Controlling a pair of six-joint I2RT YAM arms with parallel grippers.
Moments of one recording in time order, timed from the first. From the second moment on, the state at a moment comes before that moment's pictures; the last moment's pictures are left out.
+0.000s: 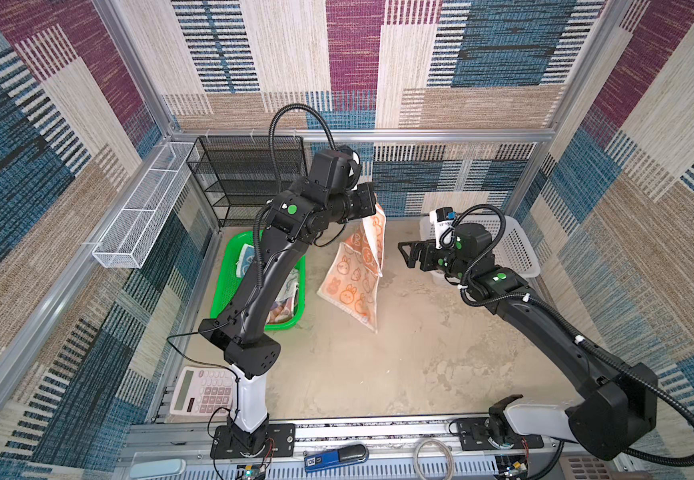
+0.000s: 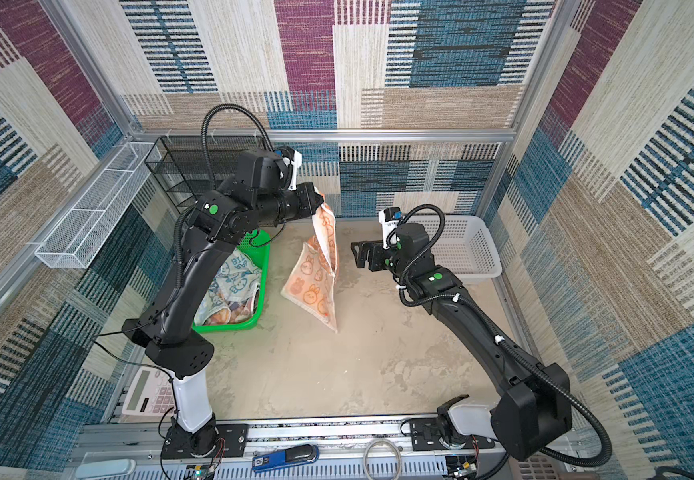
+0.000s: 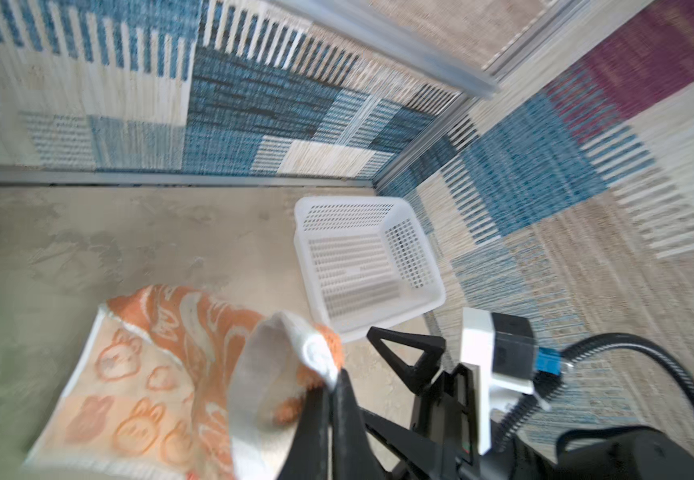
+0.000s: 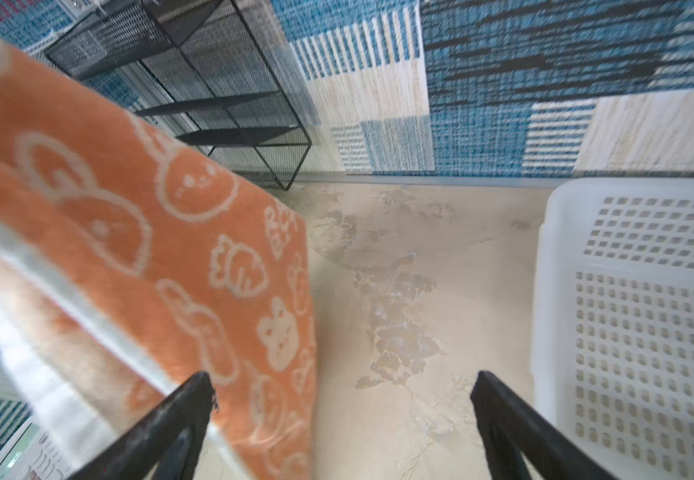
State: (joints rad) left arm -0.61 1.91 2.43 -1.05 0.06 -0.58; right arm 0.41 1.32 1.13 -0.23 -0.16 0.32
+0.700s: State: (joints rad) left arm -0.39 1.80 1.73 -0.85 0.13 -0.61; right arm 0.52 1.59 1.01 -0.12 -0.24 0.32
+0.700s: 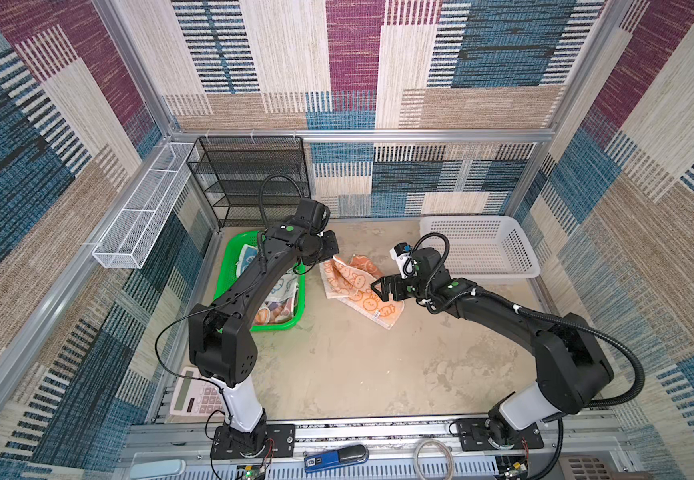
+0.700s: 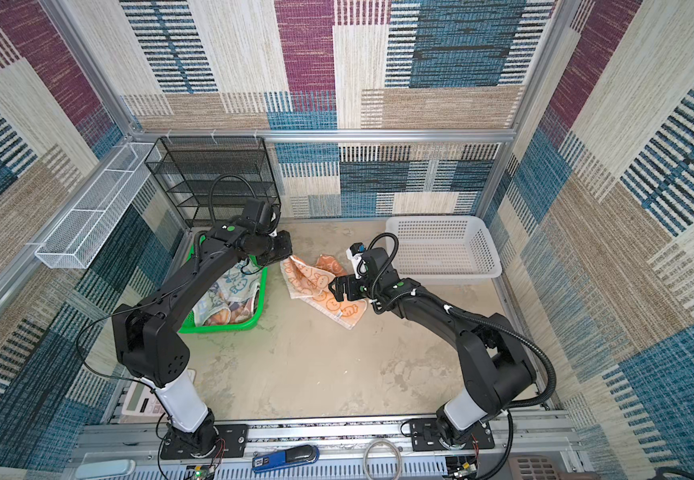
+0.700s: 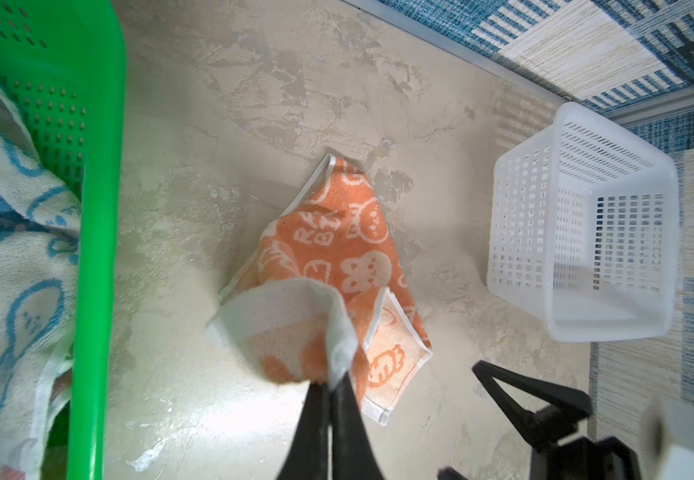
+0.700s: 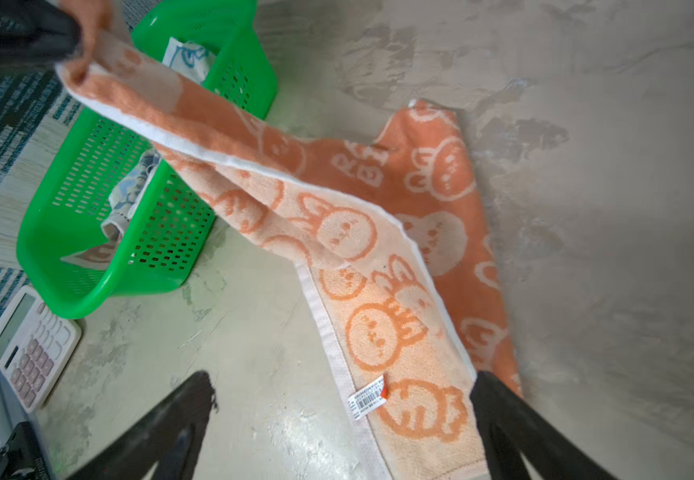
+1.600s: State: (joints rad) left arm -0.36 1.70 1.69 -0.86 0.11 -0.58; right arm 0.52 1.81 0.99 -0.11 -0.02 0.30
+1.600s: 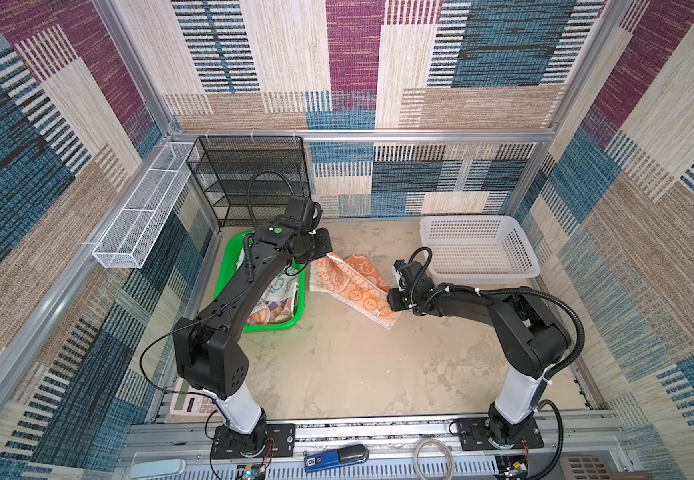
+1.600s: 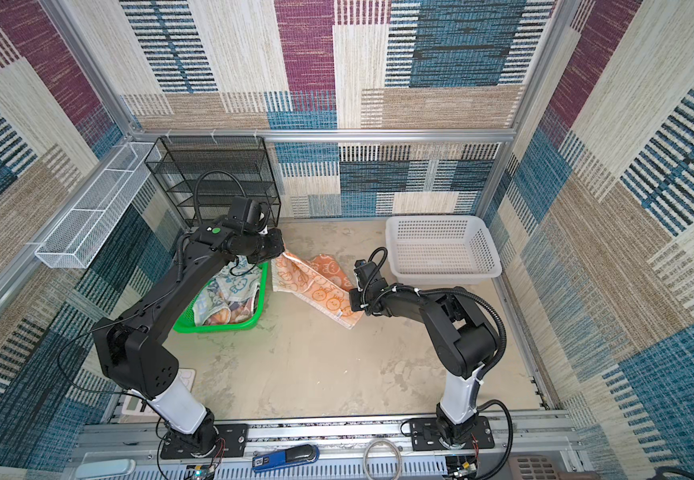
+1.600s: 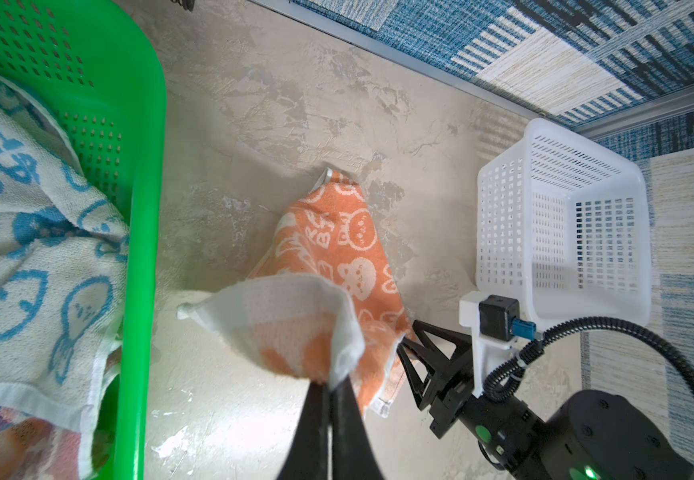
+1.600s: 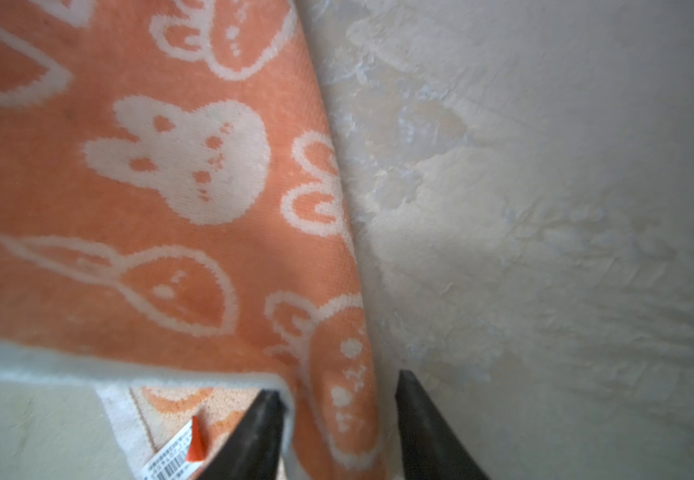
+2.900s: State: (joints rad) left arm -0.39 2.00 2.13 -0.85 0.08 -0.51; right arm 0.47 1.39 1.27 -0.44 0.09 0.27
